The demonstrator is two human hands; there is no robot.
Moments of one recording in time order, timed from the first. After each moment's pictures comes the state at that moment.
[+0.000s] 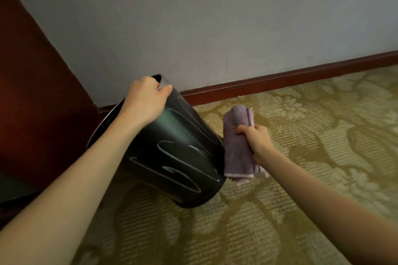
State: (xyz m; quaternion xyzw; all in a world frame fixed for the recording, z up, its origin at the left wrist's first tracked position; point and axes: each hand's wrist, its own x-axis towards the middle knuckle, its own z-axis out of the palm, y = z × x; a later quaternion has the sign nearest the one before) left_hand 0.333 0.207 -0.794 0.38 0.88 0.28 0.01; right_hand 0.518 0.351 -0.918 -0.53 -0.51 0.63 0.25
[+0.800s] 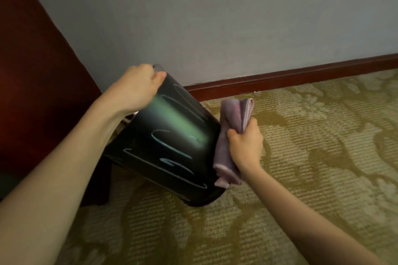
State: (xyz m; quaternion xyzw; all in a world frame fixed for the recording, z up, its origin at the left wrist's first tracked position) left_hand 0.277 0.196 -0.791 0.42 0.88 0.21 0.04; right_hand 0.467 0.297 -0.923 -0.50 -0.70 0.40 0.32
